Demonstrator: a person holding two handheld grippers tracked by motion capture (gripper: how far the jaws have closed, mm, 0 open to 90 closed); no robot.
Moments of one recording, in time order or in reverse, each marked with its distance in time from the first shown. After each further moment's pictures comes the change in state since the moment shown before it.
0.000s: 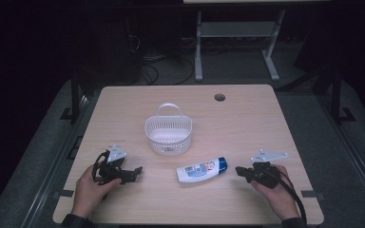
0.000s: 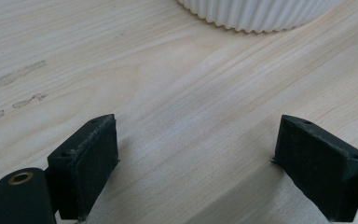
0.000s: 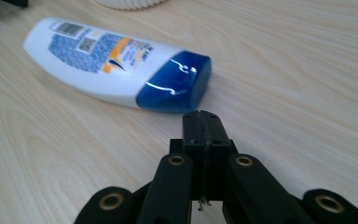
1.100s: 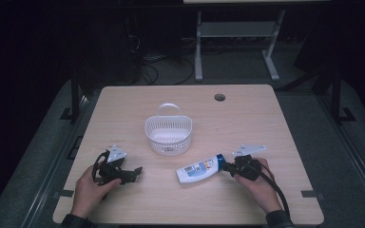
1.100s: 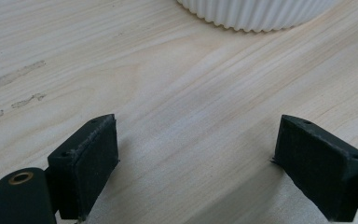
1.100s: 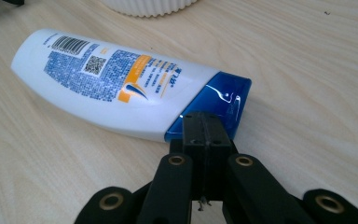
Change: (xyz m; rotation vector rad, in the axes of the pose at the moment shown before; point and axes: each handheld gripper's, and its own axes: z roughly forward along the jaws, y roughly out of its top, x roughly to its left) left arm 0.000 0.000 0.000 0.002 -0.002 0.003; right arm 0.015 0.026 0.039 0.036 0.015 -0.055
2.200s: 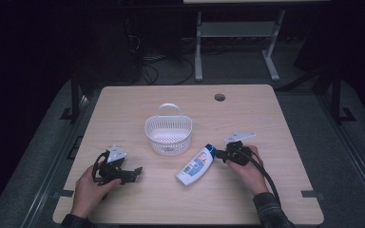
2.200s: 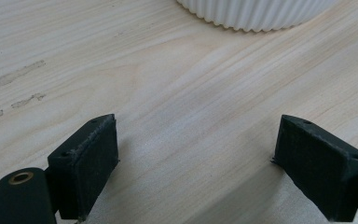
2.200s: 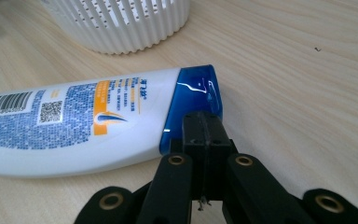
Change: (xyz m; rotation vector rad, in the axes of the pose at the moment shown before) left arm 0.000 0.000 0.000 0.002 -0.002 0.002; right arm -0.018 0.030 0.033 -0.020 -0.011 0.025
